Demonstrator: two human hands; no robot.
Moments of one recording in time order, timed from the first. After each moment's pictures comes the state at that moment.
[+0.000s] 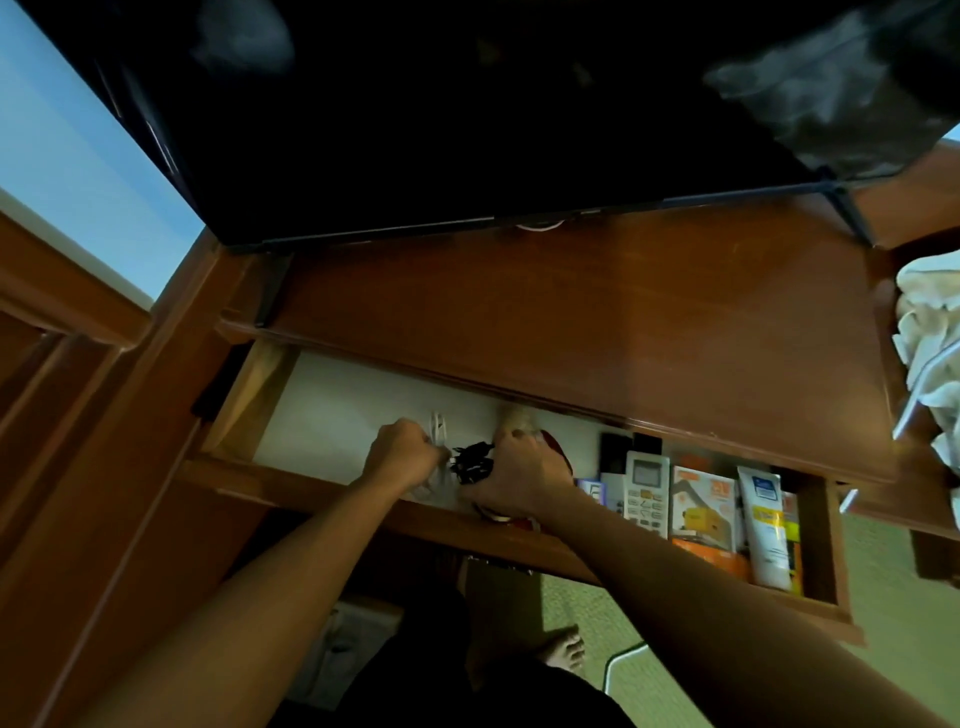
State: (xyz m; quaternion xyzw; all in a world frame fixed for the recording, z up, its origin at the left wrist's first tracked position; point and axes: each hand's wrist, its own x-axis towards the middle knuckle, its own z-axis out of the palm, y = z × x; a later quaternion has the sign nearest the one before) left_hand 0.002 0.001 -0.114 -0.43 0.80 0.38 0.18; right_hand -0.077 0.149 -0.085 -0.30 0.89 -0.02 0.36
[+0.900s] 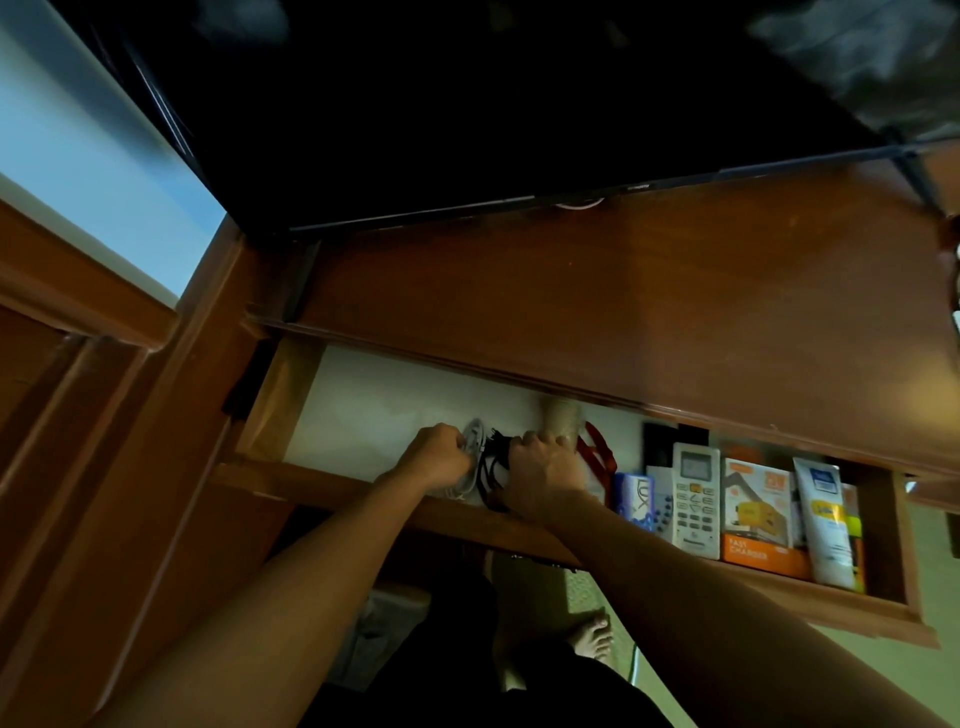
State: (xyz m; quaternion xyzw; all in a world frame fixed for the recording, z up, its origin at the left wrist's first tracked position) left_hand 0.006 -0.025 -0.155 -0.35 0.80 0.40 0.29; right_hand -0.061 0.120 -0.139 -0.36 0.88 0.11 0.30
